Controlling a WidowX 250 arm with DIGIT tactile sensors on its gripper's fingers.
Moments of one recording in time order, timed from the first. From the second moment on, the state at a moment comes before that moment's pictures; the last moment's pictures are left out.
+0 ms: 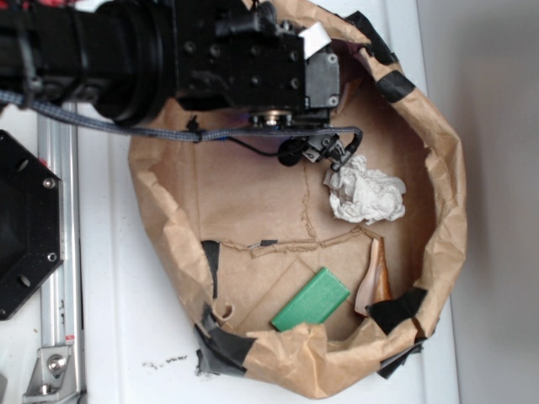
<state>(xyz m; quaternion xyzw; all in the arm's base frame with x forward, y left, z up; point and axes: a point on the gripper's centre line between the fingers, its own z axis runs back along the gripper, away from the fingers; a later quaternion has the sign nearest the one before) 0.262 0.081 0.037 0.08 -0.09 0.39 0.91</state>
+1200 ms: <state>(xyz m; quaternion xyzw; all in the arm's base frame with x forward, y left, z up) 0.258 0.037 0.092 0.00 -0.11 0.28 0.95</state>
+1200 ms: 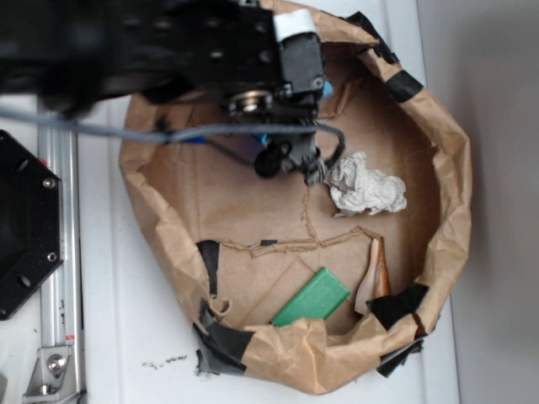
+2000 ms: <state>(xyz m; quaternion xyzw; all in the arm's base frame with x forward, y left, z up) 0.239 -0.004 0.173 0.04 -0.06 0.14 0.99</state>
